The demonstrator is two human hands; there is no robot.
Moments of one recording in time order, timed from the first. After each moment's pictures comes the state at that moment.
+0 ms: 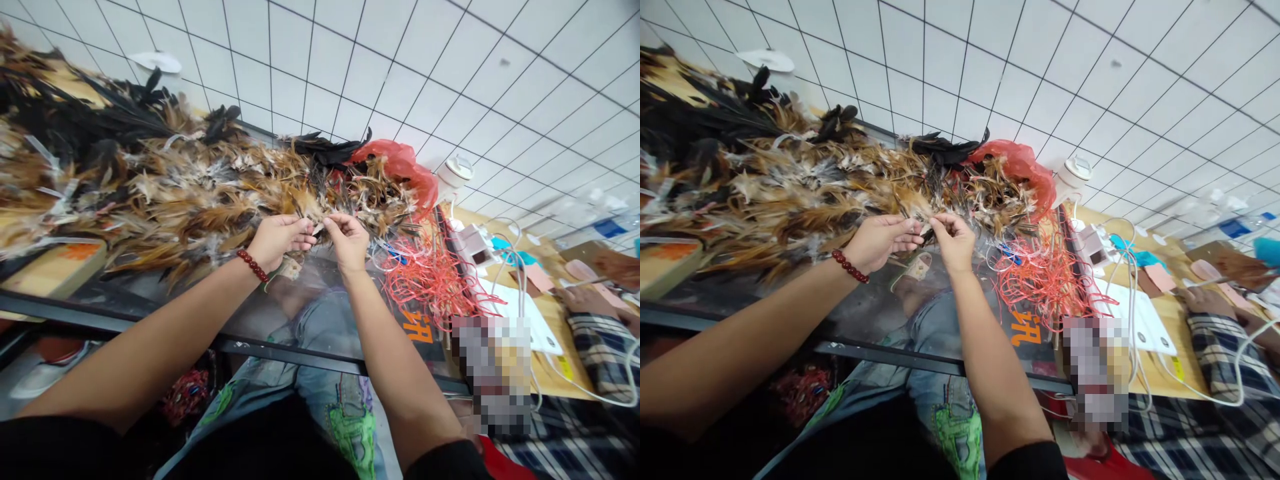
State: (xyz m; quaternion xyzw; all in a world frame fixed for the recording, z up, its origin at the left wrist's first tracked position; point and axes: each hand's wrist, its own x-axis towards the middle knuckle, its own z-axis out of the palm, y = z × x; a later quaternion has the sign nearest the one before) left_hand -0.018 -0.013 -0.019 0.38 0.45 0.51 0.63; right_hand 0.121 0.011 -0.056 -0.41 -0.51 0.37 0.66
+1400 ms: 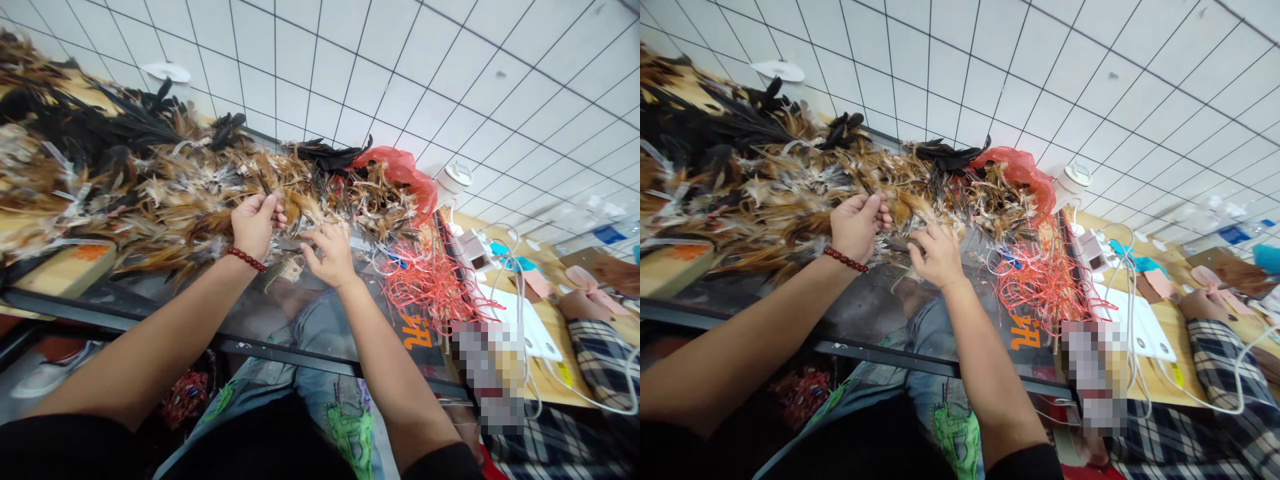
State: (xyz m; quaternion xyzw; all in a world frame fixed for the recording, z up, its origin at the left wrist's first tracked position) left_hand -0.038 0.013 -0.022 0.32 0.44 0.72 0.43; right_hand 0.122 -0.012 -0.046 -0.44 -0.84 0.02 0.32
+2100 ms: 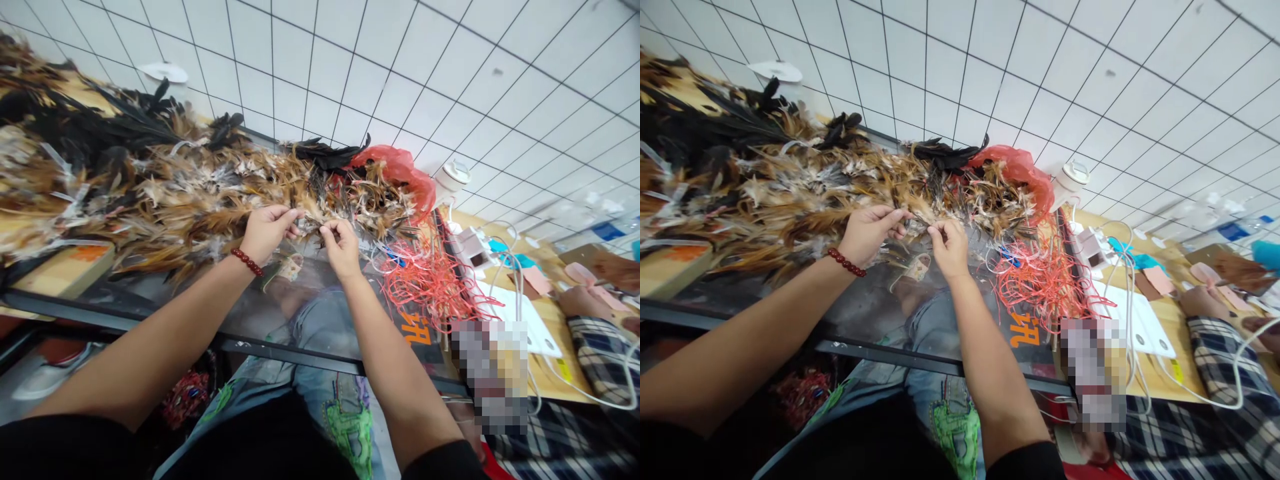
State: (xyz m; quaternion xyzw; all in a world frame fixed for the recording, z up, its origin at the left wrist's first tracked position) left_hand -0.034 0.001 -0.022 0.43 0.45 0.59 0.51; right_hand 0.131 0.006 -0.057 -0.46 -0.69 0.18 0.52
